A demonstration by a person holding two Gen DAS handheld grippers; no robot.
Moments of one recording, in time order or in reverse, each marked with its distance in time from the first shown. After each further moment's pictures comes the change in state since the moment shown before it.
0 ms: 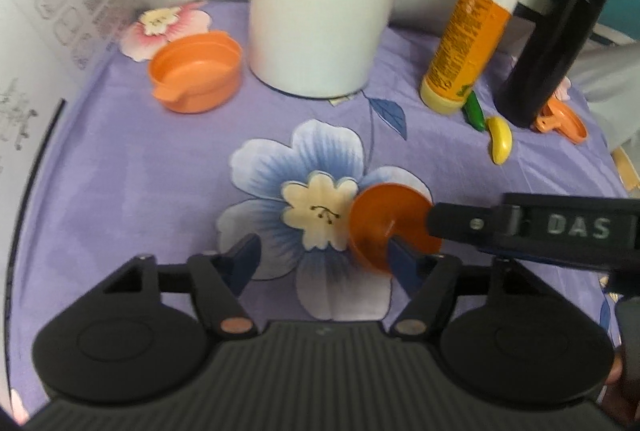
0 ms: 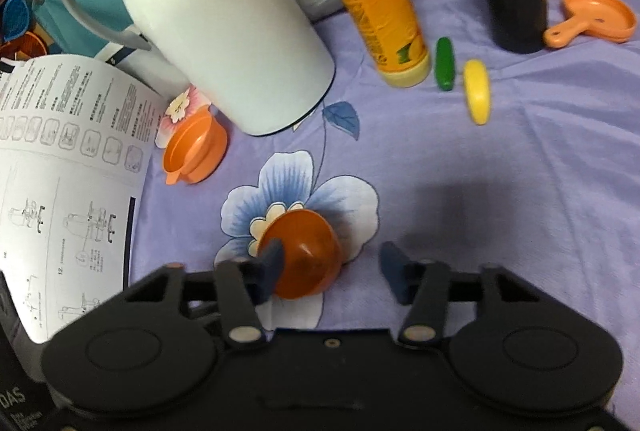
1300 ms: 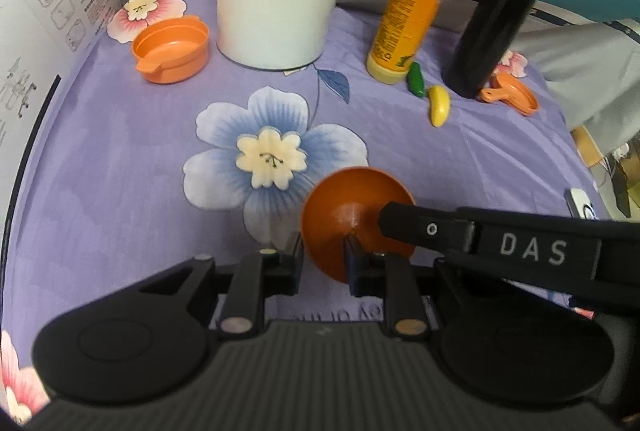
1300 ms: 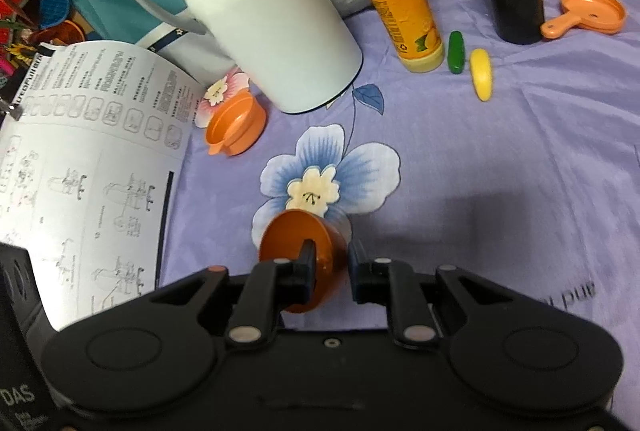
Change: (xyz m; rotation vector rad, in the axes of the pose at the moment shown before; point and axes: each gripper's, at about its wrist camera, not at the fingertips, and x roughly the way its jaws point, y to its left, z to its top) left arm -0.056 -0.029 -0.036 -0.003 0.036 -0.061; right arm -0.056 0.003 -0.037 -0.026 -0.004 0.077
